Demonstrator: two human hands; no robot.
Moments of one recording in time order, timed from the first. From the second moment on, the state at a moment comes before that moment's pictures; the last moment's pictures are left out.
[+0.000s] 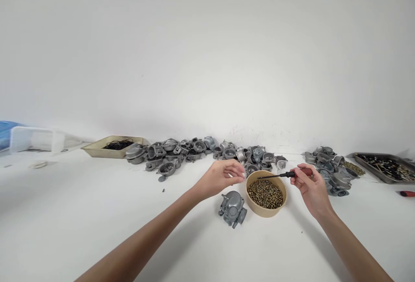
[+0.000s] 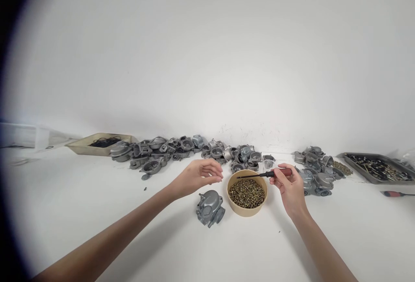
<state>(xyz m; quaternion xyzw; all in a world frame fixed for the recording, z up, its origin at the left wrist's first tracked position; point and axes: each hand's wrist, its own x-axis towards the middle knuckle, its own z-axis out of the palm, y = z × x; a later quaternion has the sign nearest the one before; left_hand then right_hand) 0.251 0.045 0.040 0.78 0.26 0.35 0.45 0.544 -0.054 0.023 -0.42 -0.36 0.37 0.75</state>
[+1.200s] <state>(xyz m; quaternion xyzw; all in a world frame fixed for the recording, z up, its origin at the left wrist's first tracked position) 0.185 0.018 0.022 0.85 0.22 0.26 0.40 0.564 -0.043 0.001 -0.54 -0.44 0.25 0.67</state>
